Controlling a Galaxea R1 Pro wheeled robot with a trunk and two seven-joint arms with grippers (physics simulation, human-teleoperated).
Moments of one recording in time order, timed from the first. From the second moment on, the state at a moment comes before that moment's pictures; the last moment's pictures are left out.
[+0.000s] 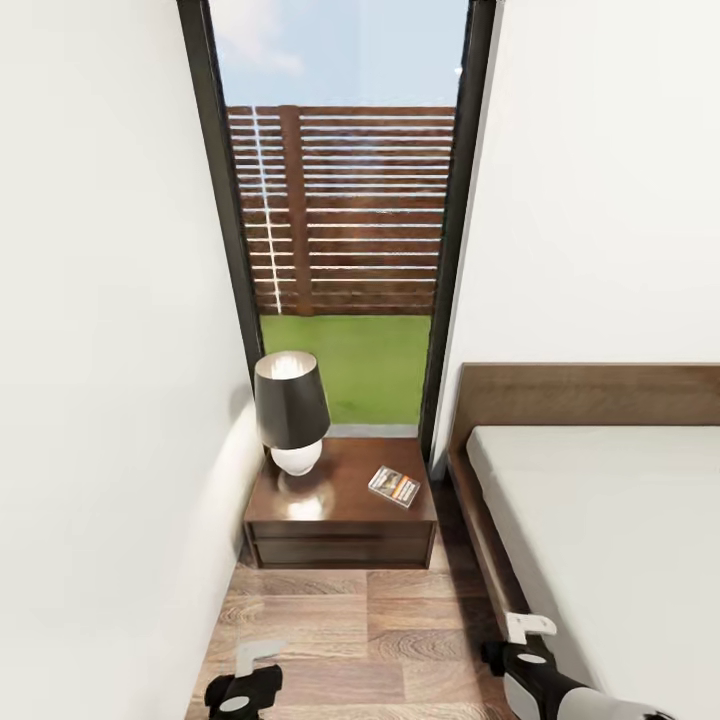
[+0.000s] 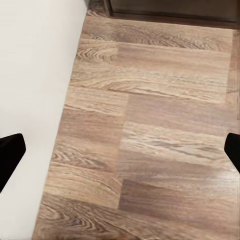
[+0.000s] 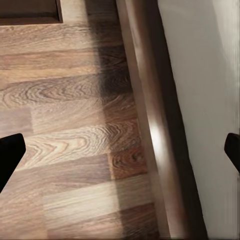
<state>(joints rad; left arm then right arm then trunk) -0.45 -0.04 -0.72 -0.30 0.76 -0.08 0.45 -0.63 -0.03 0.60 0.00 -0.64 -0.07 -0.23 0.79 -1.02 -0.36</state>
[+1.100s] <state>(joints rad) -0.31 -0.03 -0.71 -0.03 0.76 -0.24 0.36 -0.43 -0.03 0.60 0.03 -0.64 -0.27 -0.23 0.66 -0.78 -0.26</state>
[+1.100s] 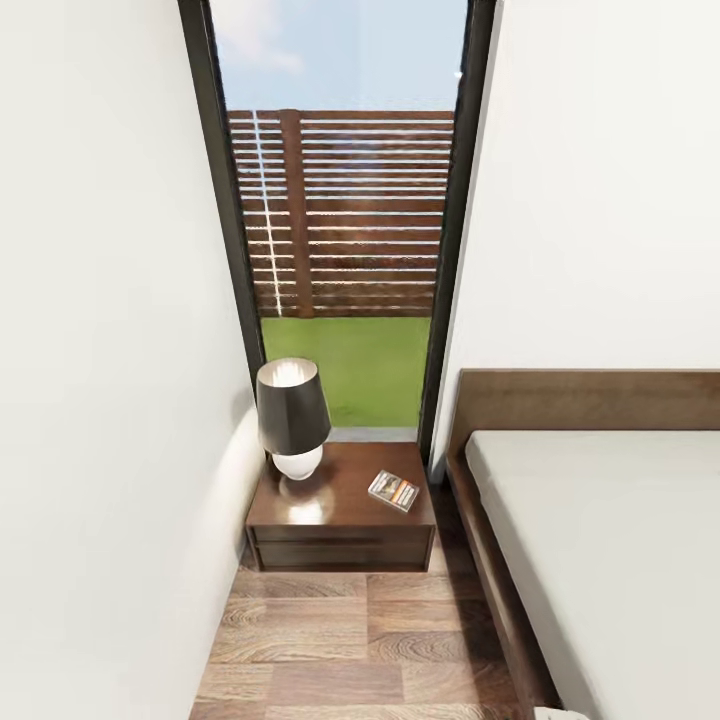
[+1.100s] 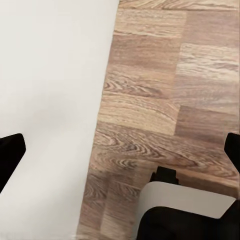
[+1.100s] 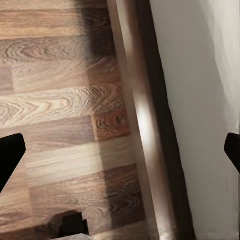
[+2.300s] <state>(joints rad) -0.26 0.01 -0.71 -0.02 0.75 -0.24 0.35 -0.38 -0.03 0.60 0.04 -0.64 -0.28 -0.23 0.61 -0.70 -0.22</state>
